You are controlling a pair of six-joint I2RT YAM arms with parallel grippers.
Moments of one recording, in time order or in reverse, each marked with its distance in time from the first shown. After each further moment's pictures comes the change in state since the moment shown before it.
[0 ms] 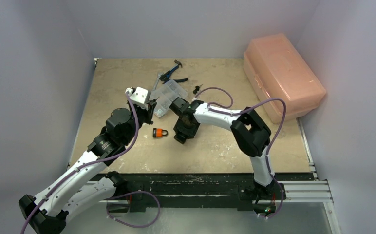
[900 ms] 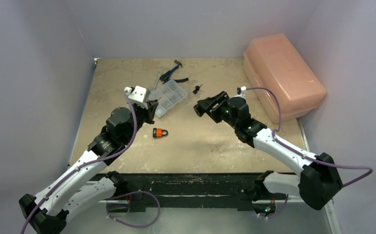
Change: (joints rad) left arm 0.000 0.000 0.001 0.006 0.007 -0.049; right arm -0.252 -0.851 -0.764 0.874 -0.077 -0.042
